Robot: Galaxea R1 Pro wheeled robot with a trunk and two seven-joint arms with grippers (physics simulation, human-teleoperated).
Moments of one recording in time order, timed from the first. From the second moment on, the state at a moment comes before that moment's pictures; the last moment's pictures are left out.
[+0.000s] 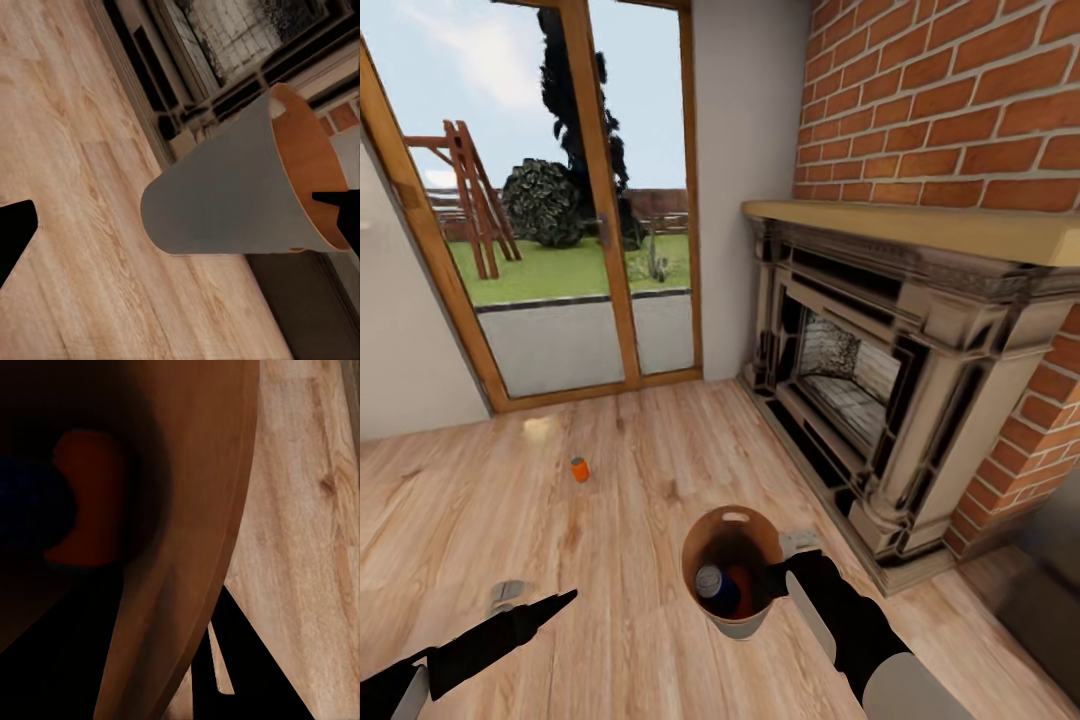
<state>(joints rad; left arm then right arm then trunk) -0.33 0.27 0.37 -0.68 0.22 0.32 -1.13 -0.56 0.09 0.34 -0.81 -0.22 0.72 -0.22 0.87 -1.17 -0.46</state>
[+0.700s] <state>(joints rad) -0.33 0.27 0.37 -0.68 0.22 0.32 -1.13 -0.56 0.09 0.34 -0.81 -0.23 0.72 -0.22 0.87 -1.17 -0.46</state>
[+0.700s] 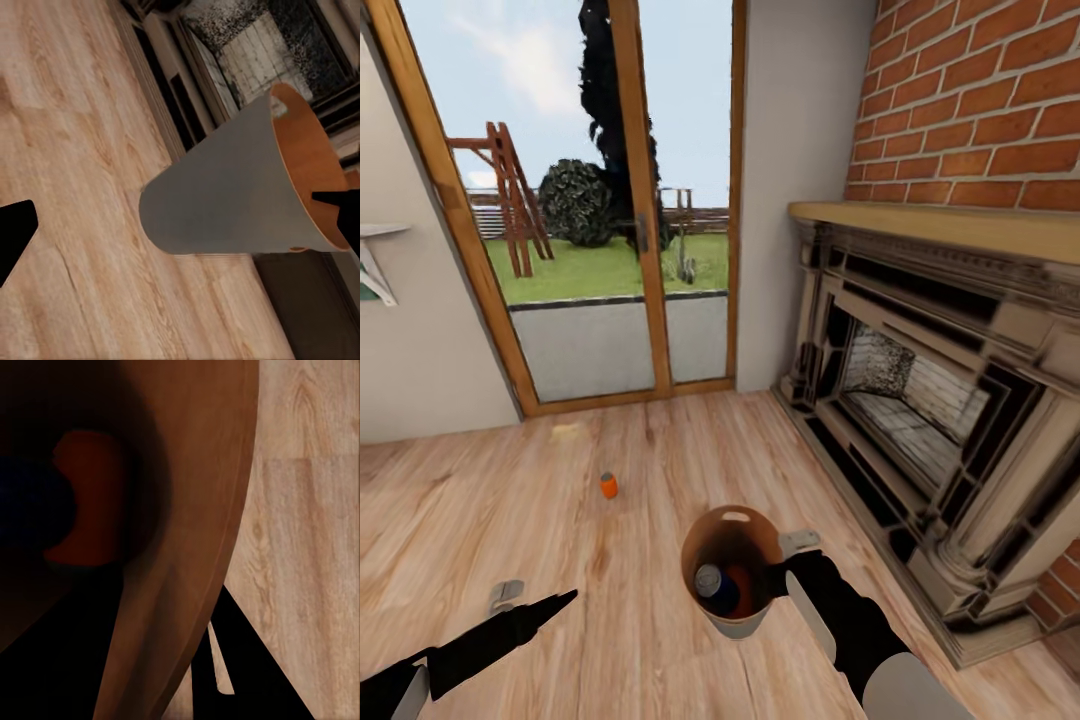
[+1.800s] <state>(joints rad) -0.33 0.27 0.37 -0.68 0.22 0.32 -1.13 -0.56 0.09 0.34 -0.81 -0.21 0.72 -0.23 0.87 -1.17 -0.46</state>
